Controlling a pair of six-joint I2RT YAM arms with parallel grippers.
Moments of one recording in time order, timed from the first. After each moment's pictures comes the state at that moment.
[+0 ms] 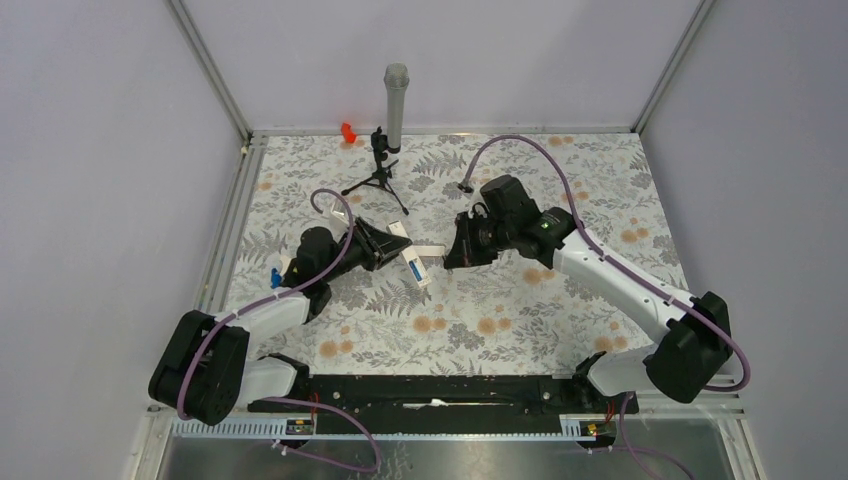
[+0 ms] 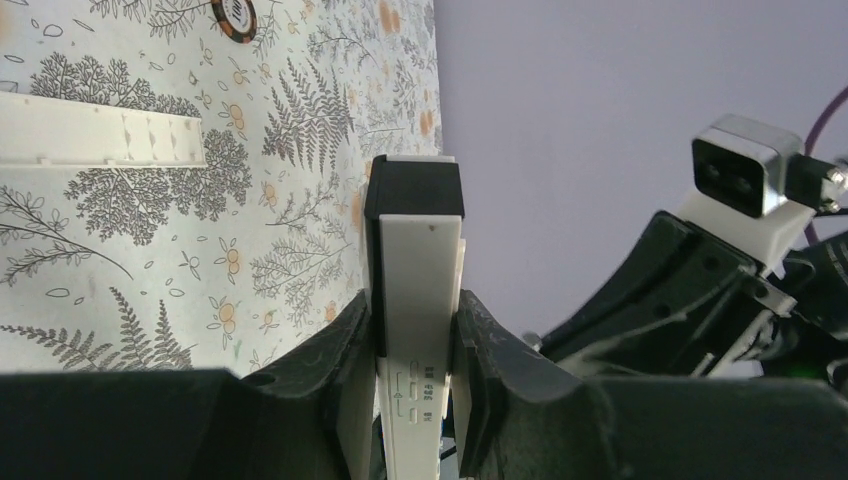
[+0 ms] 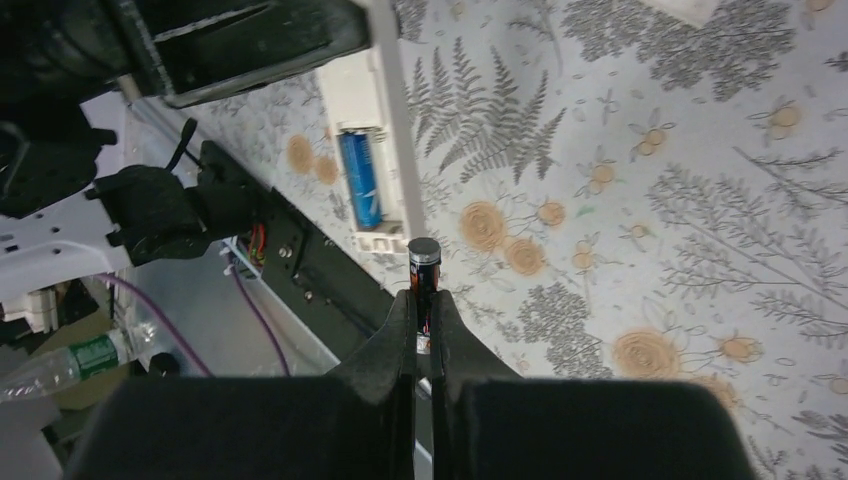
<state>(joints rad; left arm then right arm) -0.37 1.23 0.41 0.65 0.50 -1.22 0.68 1.37 1.16 -0.61 -0.36 0.52</state>
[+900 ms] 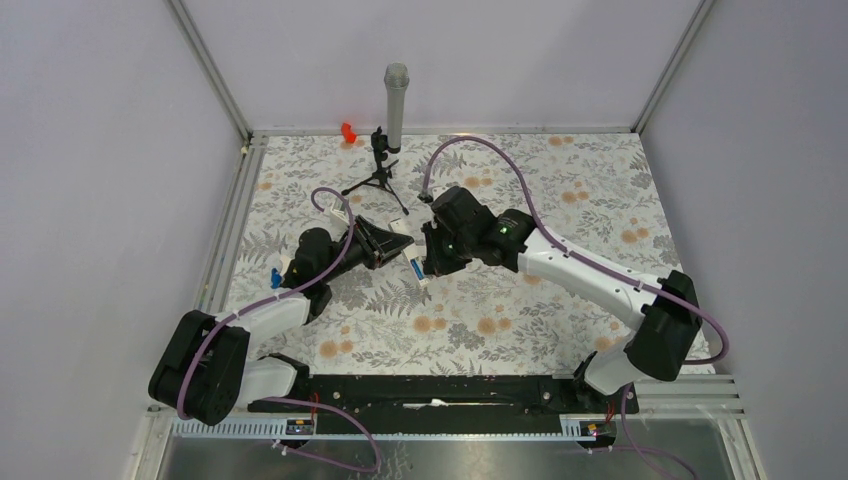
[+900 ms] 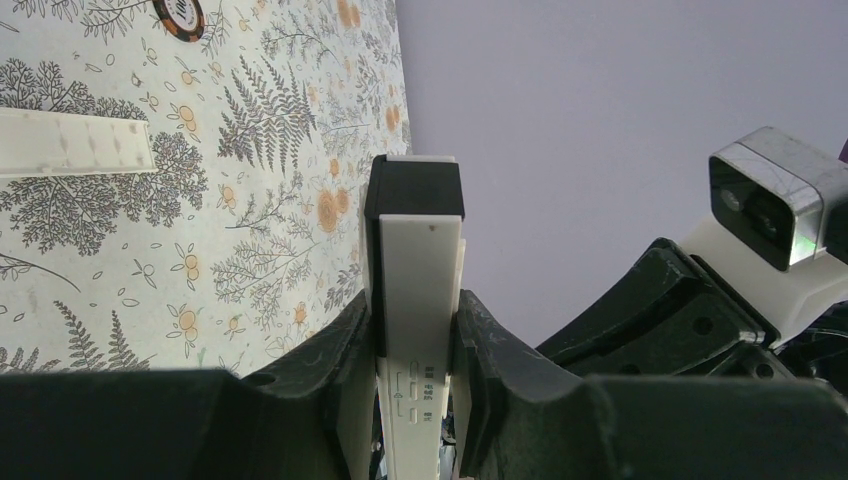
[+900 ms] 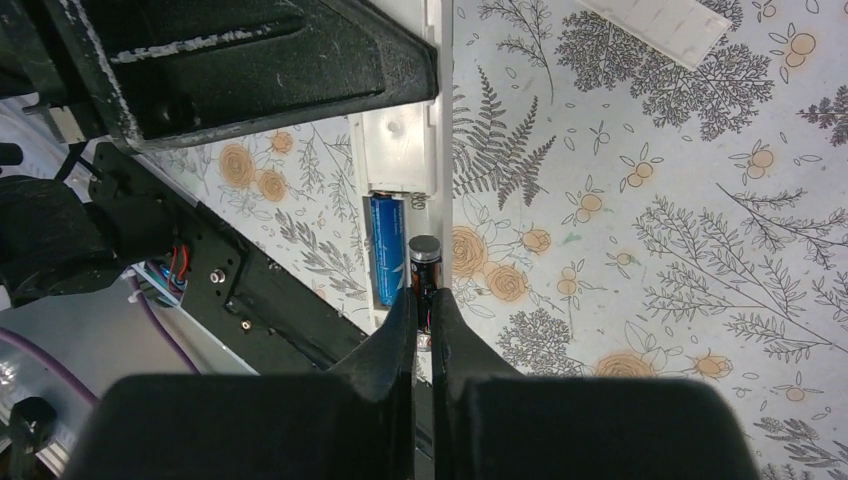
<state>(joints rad) -0.38 1.23 0.39 0.73 0.53 -1.28 0.92 1.52 1.34 -0.69 -0.07 0.51</state>
